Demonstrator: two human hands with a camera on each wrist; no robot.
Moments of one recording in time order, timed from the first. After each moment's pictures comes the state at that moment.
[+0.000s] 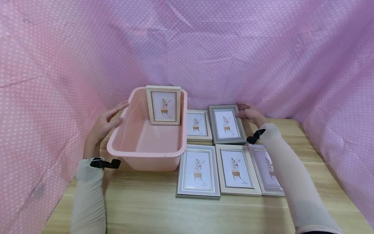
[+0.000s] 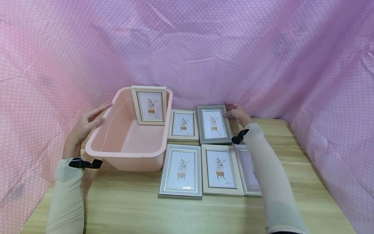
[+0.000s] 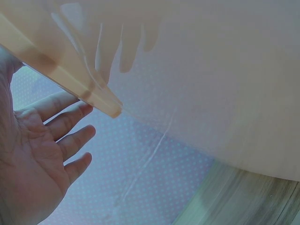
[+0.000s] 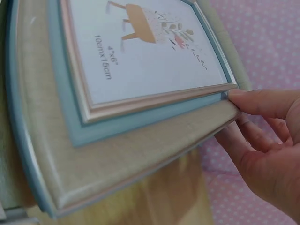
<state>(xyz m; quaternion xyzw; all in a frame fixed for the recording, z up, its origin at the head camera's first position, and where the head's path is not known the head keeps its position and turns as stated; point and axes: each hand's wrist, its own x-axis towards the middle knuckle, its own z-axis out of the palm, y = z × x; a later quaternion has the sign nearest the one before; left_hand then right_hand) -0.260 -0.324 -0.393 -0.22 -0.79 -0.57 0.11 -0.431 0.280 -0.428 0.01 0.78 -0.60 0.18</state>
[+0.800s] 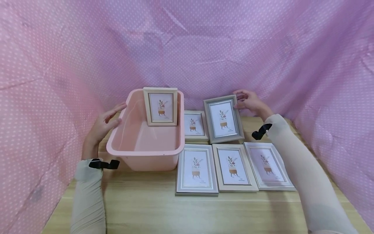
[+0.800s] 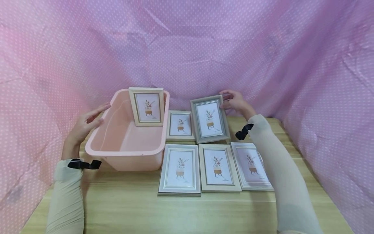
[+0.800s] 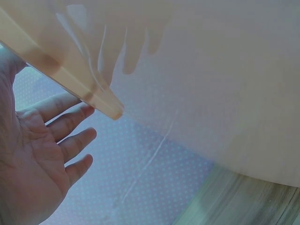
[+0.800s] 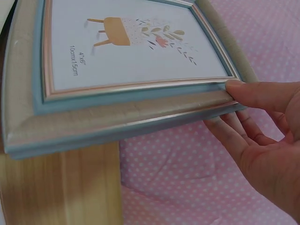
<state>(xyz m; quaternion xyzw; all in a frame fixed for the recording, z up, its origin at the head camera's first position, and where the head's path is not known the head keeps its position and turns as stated) -0.254 -0.321 -0.386 -0.21 -0.80 -0.56 0.09 -0.397 0.269 -0.345 -0.08 0.84 -0.53 0.11</state>
